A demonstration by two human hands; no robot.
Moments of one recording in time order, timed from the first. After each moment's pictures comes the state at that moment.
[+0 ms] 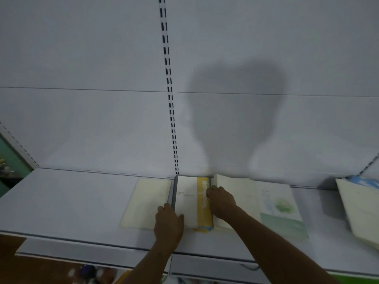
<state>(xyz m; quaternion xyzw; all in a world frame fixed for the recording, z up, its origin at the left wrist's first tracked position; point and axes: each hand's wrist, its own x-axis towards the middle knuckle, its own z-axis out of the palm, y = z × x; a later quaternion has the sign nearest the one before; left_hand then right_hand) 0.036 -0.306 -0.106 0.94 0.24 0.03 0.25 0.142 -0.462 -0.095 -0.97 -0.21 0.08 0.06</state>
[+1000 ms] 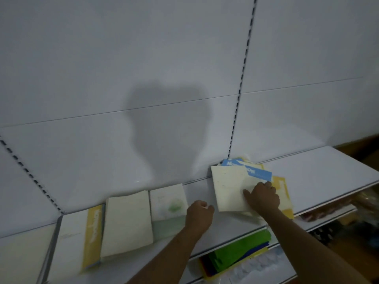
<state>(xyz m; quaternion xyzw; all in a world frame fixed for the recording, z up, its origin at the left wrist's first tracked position) 0.087 -0.693 -0.064 0.87 0.00 -0.15 0.47 0.087 -0.901 -0.049 -0.94 0.33 -0.03 0.12</state>
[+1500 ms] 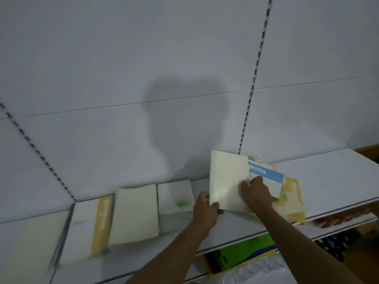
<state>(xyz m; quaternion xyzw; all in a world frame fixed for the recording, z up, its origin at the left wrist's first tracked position) 0.084 -0.702 -0.065 0.74 0.04 -0.13 0.66 0.101 -0.866 -0.043 -0.88 0.32 -0.09 0.33</state>
